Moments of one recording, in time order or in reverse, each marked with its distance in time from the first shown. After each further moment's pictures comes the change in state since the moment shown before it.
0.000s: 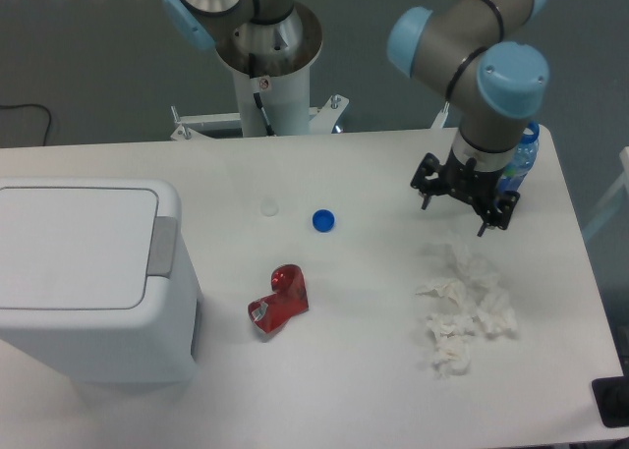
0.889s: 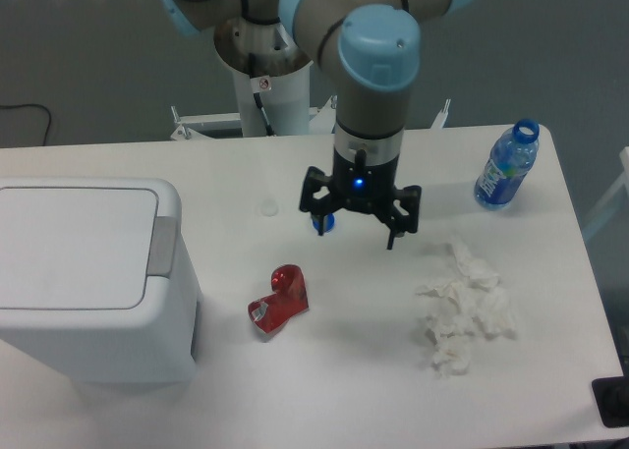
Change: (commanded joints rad) arm -0.235 0.071 0.143 -0.012 -0.170 -0.552
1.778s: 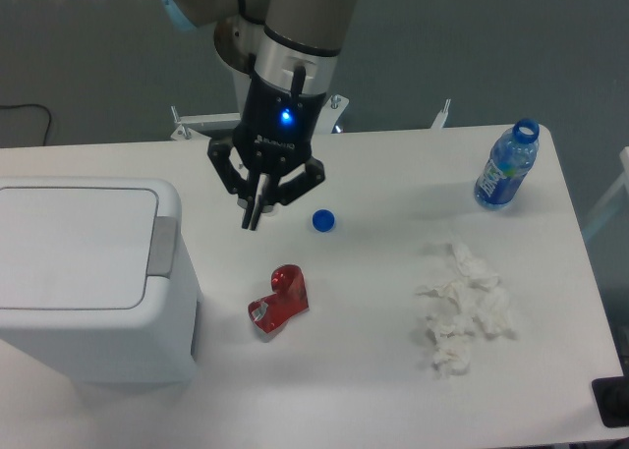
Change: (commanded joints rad) arm -0.041 0.100 -0.006 0.009 -0.293 -0.186
